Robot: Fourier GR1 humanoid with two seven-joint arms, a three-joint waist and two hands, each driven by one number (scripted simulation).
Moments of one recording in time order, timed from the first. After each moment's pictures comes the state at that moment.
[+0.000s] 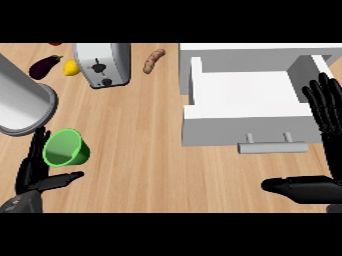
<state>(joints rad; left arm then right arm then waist) -0.41 0.33 0.40 -0.19 0.04 -0.24 -0.98 -0.06 -0.12 -0.08 -1.97 0.01 0.16 -0.02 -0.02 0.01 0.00</state>
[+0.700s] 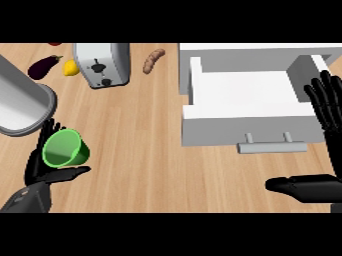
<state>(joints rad) -0.45 0.30 0.40 -0.21 0.06 -0.34 -0.96 -0.07 -0.14 -0.10 -1.97 -0.02 0.17 0.01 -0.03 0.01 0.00</state>
